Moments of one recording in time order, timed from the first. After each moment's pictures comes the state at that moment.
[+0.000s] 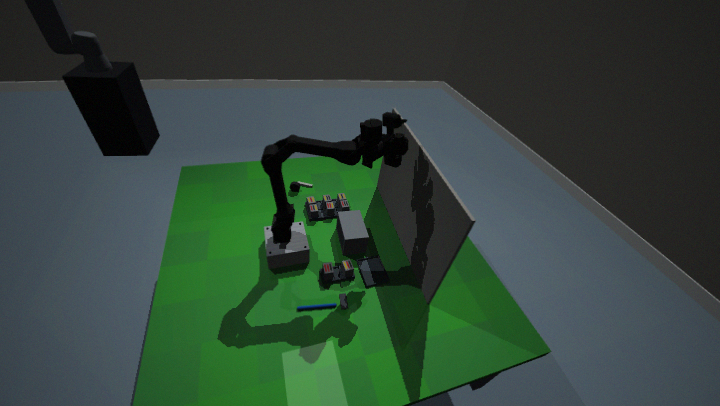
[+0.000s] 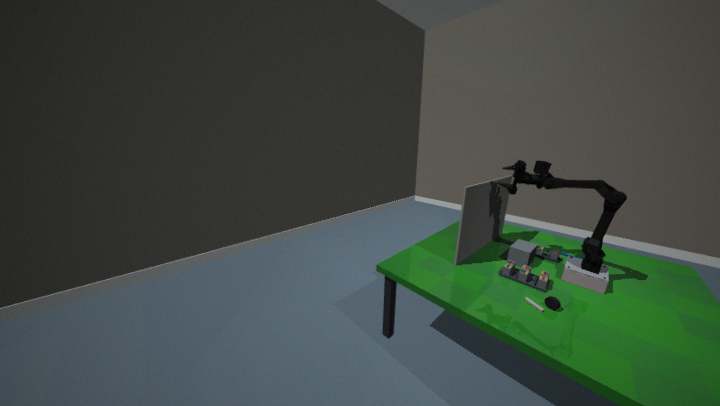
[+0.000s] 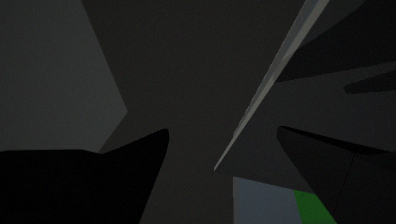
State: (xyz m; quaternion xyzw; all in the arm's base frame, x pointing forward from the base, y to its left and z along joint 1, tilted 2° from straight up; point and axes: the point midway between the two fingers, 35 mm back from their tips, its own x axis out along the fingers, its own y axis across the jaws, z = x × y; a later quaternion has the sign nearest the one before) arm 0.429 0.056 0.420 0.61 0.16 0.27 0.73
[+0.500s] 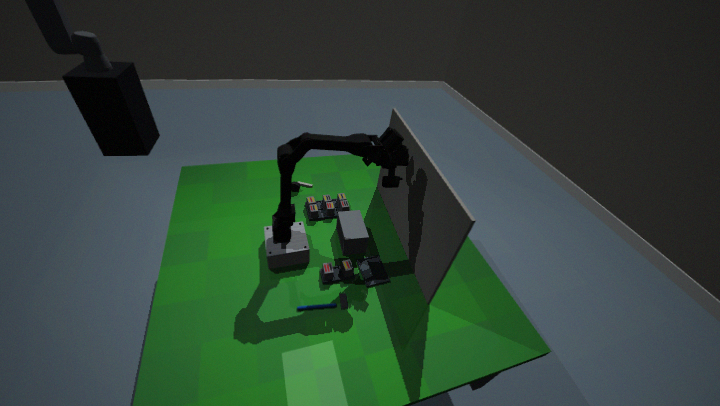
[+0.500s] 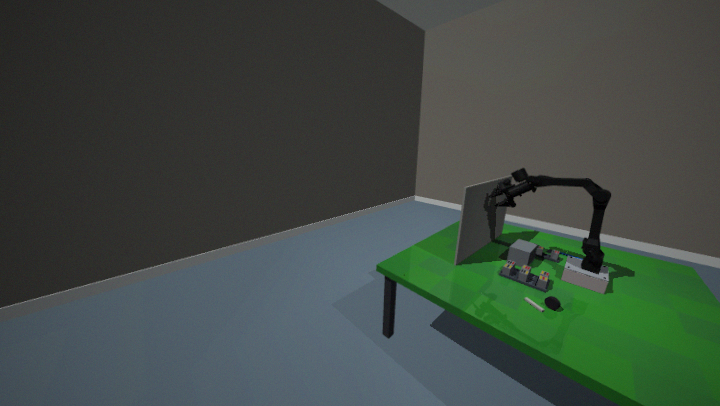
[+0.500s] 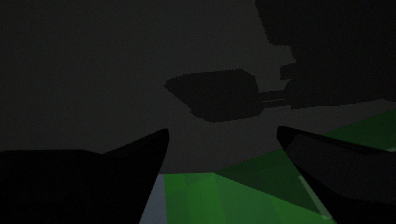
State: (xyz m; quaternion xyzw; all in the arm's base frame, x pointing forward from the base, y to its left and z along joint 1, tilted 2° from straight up) arm 0.453 0.068 0.288 0.38 0.35 0.07 0.85
